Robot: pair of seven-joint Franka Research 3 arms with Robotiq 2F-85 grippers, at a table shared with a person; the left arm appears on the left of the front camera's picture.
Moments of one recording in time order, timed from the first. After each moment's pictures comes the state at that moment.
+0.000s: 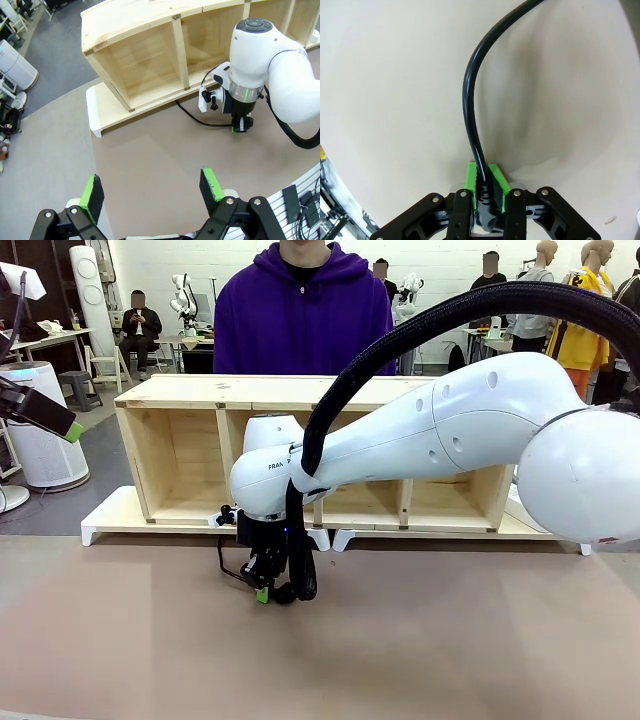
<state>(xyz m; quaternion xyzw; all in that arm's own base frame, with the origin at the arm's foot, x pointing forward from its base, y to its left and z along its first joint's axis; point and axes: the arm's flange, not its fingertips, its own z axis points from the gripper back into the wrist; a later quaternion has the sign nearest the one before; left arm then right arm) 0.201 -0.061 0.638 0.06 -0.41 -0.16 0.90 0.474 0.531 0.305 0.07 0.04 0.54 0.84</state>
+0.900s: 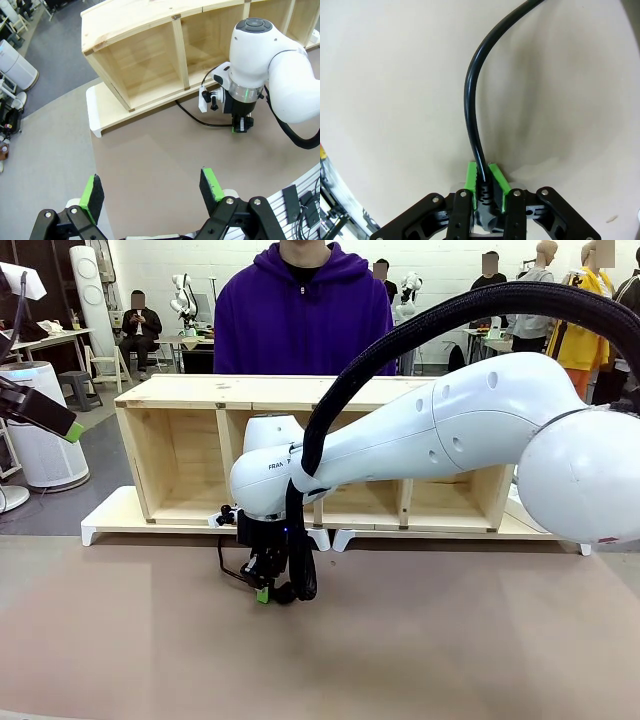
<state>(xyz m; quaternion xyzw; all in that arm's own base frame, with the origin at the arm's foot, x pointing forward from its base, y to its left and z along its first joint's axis) 0.201 -0.061 0.638 0.06 -0.41 -0.16 0.90 0.472 0.531 0.306 0.07 0.05 0.54 0.84</state>
